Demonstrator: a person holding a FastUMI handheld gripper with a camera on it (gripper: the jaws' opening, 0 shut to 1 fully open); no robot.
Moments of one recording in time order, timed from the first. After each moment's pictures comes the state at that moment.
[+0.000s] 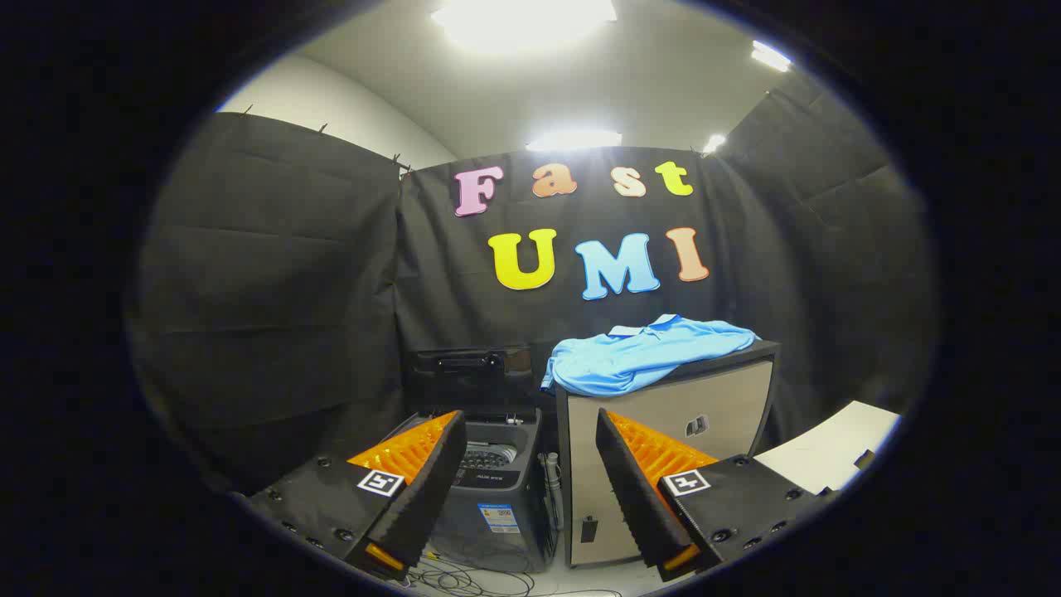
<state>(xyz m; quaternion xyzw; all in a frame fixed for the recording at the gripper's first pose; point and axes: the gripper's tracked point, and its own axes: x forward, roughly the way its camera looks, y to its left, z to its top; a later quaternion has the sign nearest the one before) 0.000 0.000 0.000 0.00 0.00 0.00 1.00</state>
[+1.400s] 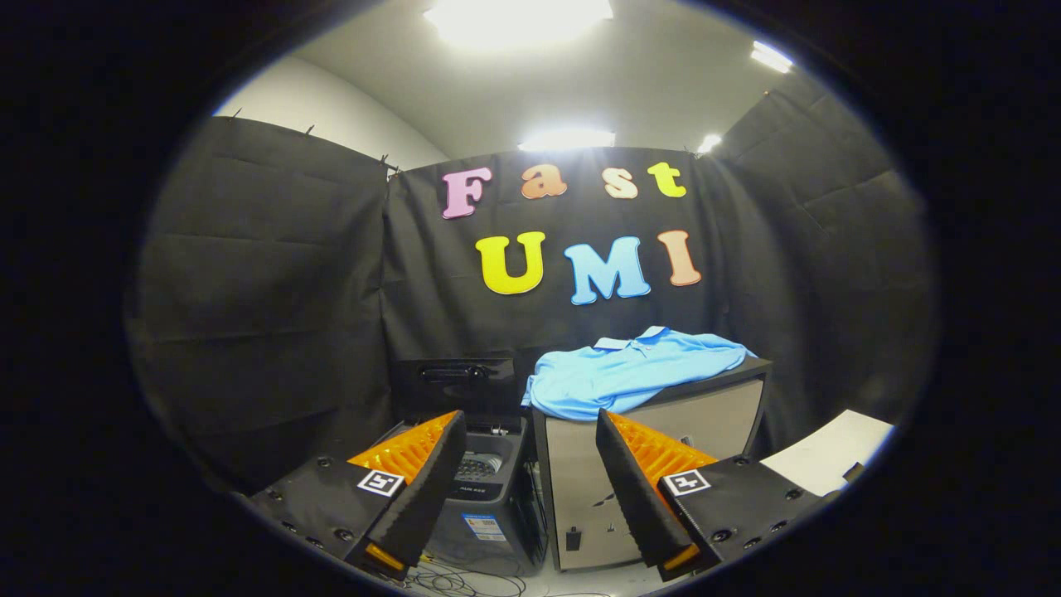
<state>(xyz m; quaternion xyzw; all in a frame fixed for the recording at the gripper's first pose) 0.025 -0.027 0.037 0.00 0.00 -0.01 1.00</state>
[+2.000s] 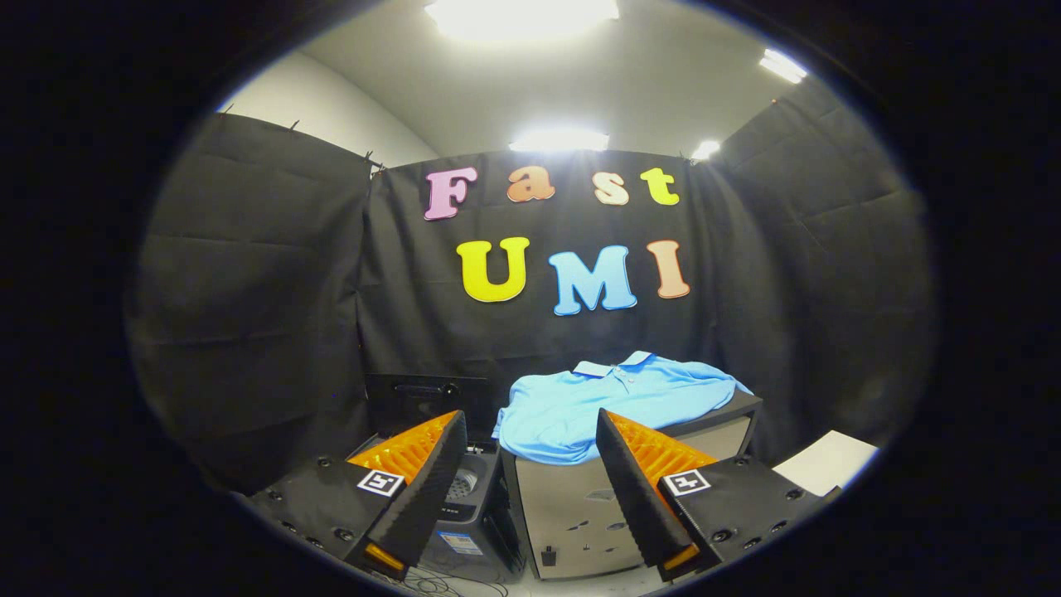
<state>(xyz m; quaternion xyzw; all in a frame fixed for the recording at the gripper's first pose) 0.069 -0.058 0.084 -0.01 0.00 -0.04 1.00</state>
